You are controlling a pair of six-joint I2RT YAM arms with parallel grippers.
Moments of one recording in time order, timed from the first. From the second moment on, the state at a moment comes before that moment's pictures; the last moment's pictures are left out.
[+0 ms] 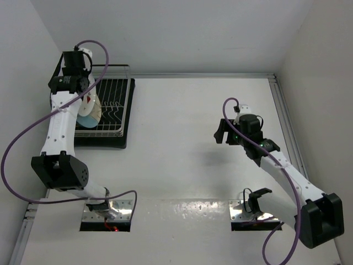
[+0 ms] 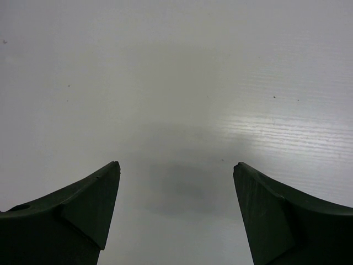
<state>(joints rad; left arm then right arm) 0.09 1.53 1.72 -0.77 -0.48 0.35 0.32 1.03 0.62 -0.23 0.00 0.32</state>
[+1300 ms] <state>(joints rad) 0.03 1.47 1.66 -0.72 -0.08 0.35 0.32 1.07 0.67 -0.37 0.00 0.32</state>
